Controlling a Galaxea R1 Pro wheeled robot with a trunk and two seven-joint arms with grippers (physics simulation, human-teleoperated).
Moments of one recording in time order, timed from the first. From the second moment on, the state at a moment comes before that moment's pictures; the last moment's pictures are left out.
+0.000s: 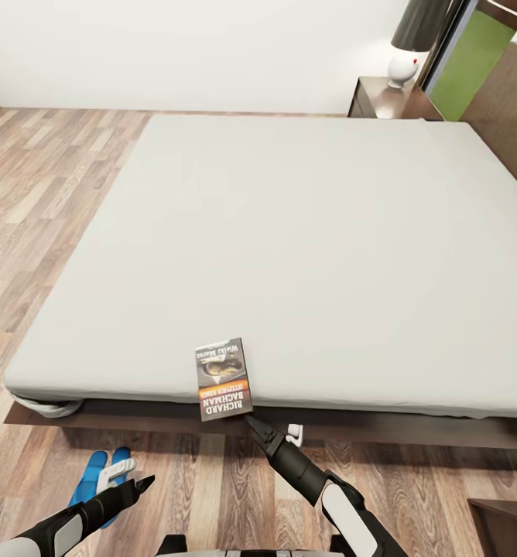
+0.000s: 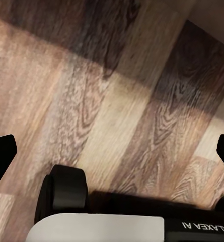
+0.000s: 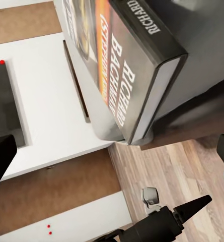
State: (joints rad) left arm -0.62 0.24 0.03 -0.02 0.39 -0.02 -0.51; right arm -0.36 0.08 0.29 -0.82 -1.05 0.34 0.71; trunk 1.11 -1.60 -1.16
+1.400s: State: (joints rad) left arm -0.62 0.24 0.03 -0.02 0.39 -0.02 -0.51; right arm -0.36 0.08 0.29 -0.82 -1.05 0.34 0.71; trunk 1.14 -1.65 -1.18
